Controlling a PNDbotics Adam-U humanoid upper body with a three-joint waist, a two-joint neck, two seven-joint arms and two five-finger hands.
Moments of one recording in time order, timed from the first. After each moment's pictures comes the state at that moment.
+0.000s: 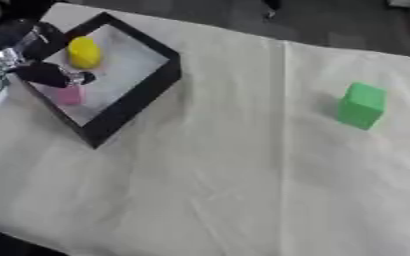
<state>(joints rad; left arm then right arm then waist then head) -0.67 0.83 -0.15 -1.45 -0.59 0.36 -0.24 -0.24 -0.55 0.01 -1.98 -0.01 0.04 -0.16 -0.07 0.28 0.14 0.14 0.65</state>
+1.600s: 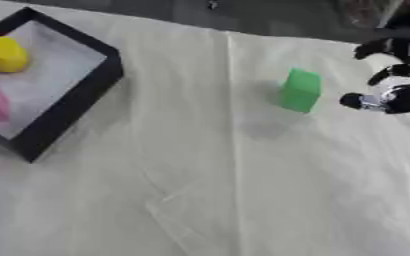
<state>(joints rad) -0.49 0.58 -0.01 -1.98 0.12 0.30 0.14 -0.45 -0.83 0.06 -1.66 -0.05 0.12 0.26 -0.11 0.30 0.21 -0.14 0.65</state>
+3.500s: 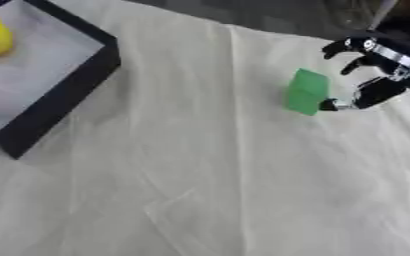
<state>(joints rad) -0.51 0.56 -0.02 -1.98 0.11 0.28 0.10 -0.43 -0.95 0.01 -1.59 0.07 0.06 0.26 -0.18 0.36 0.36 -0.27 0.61</state>
